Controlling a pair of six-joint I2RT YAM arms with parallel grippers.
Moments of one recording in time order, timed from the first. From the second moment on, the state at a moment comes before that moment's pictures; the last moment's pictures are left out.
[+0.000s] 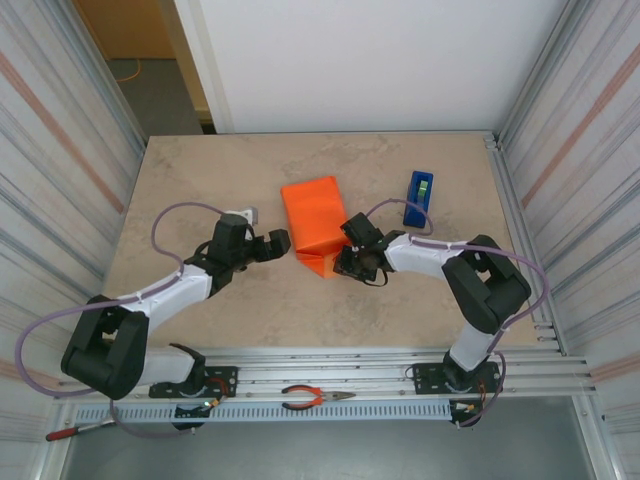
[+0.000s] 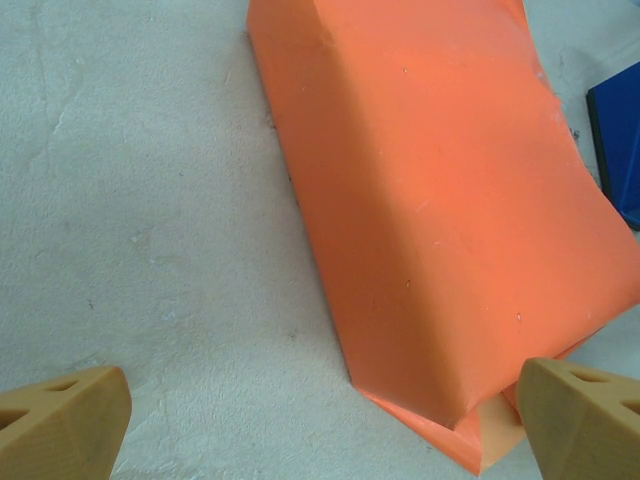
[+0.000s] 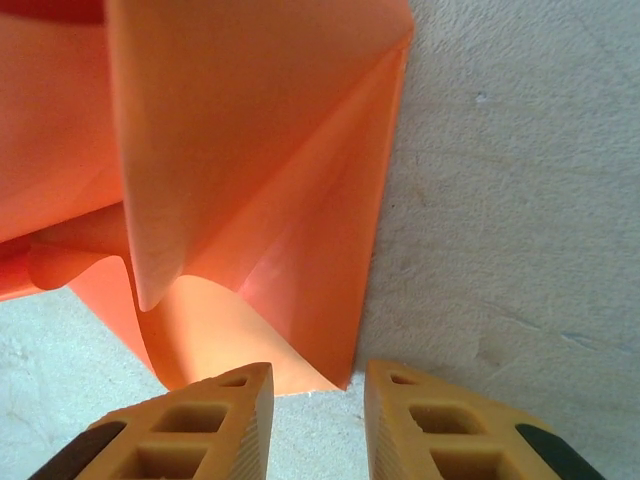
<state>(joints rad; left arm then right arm) -0.44 1.30 0.60 0.04 0.08 -0.55 0.69 1.72 0.93 -0.32 -0.13 0.92</state>
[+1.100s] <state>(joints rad) -0.48 1.26 0.56 0.04 0.14 -0.56 0.68 1.71 0.94 -0.32 -0.13 0.93</state>
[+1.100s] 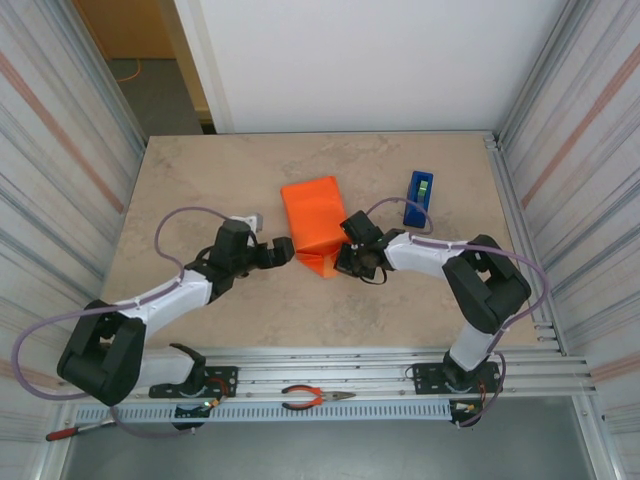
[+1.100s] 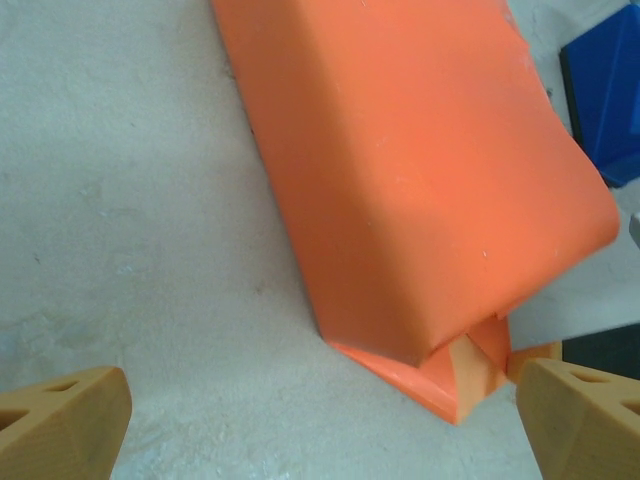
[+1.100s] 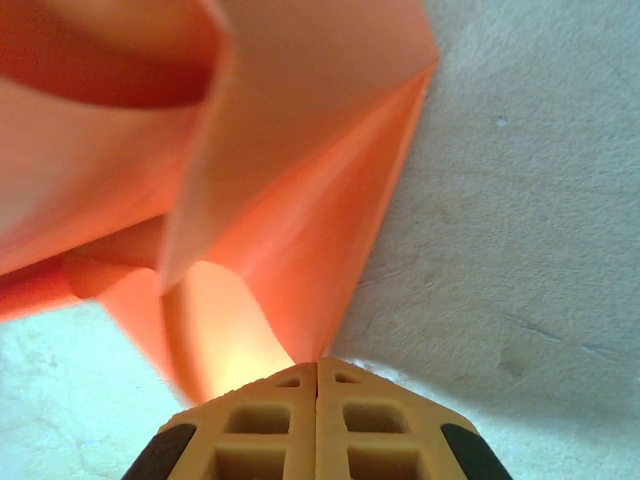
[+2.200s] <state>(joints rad) -0.78 1.63 0.62 0.22 0.26 -0.40 0.61 1.64 0.94 -0.29 -0.22 0.96</state>
